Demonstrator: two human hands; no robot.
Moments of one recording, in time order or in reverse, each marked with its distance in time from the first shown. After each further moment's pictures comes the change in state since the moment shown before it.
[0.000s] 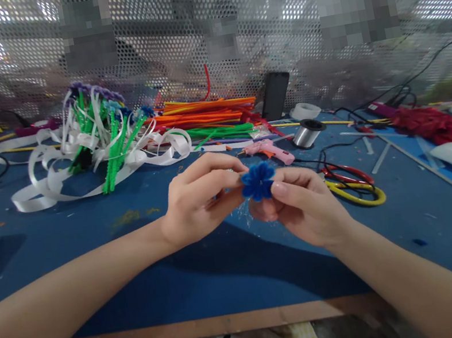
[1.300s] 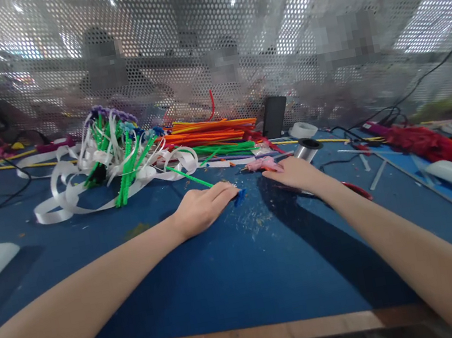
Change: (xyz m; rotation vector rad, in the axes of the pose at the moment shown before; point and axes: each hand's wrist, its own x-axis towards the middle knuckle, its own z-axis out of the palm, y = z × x) left_hand -0.042 -0.052 0.000 0.485 -0.516 0.095; right_hand 0.085 -0.011 -0.128 -2.008 0.175 0.442
